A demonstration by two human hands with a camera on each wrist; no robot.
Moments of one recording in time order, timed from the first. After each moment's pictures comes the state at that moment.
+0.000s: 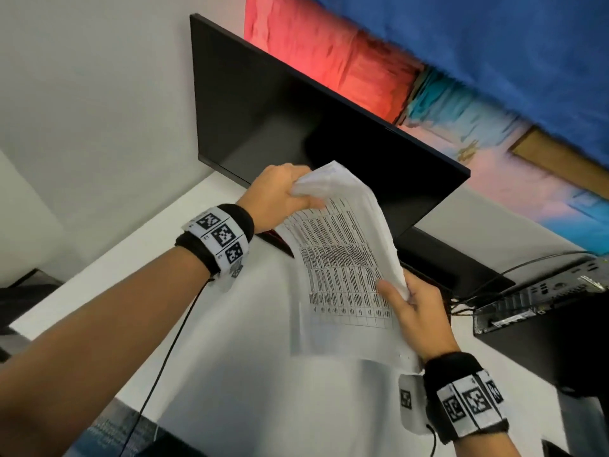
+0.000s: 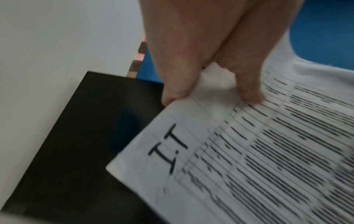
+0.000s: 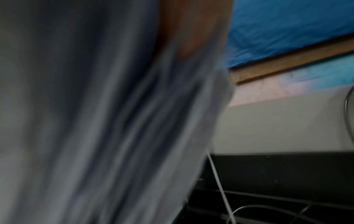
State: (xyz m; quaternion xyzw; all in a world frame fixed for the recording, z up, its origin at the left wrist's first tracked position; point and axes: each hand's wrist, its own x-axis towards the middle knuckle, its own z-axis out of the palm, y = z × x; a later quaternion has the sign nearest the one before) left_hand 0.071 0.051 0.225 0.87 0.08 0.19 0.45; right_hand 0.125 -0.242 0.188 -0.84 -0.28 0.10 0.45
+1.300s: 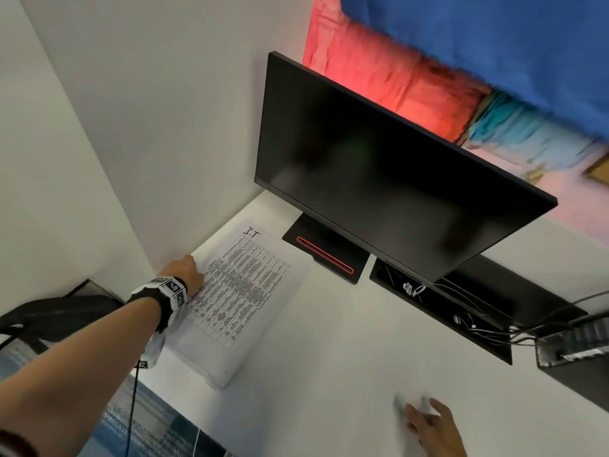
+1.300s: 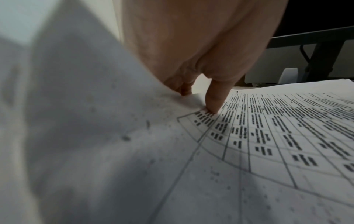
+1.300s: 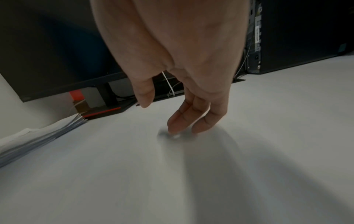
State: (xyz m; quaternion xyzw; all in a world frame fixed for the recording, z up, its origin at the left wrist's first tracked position) left_hand -0.066 0.239 0.018 0.82 0.49 -0.11 0.26; right_hand 0.042 -0.271 0.021 -0.85 0.16 0.20 0.47
